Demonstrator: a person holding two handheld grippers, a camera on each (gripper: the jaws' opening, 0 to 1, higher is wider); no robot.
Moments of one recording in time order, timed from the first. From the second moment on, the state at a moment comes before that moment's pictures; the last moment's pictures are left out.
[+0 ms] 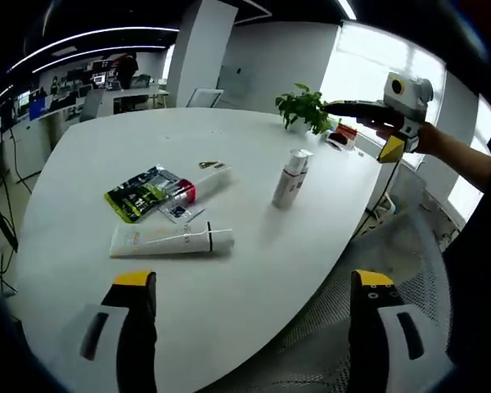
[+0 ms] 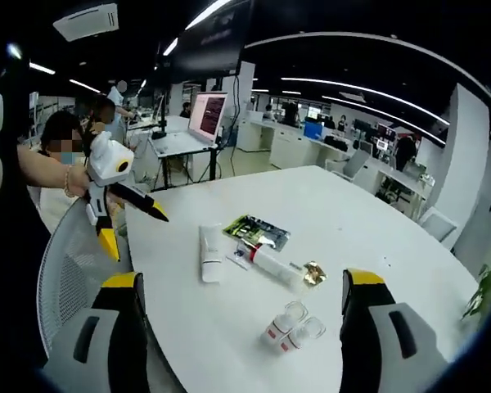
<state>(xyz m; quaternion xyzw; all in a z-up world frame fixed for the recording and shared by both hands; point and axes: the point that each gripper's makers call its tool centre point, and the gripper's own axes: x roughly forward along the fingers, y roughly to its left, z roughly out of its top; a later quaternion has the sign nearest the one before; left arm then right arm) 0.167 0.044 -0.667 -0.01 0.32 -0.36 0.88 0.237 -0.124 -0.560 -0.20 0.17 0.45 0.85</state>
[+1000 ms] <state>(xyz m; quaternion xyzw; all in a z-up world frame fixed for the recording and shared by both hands) 0.170 0.045 -0.669 -0.04 0.33 -0.36 0.87 0.324 -0.053 -0.509 -0.28 0.16 0.49 0.81</state>
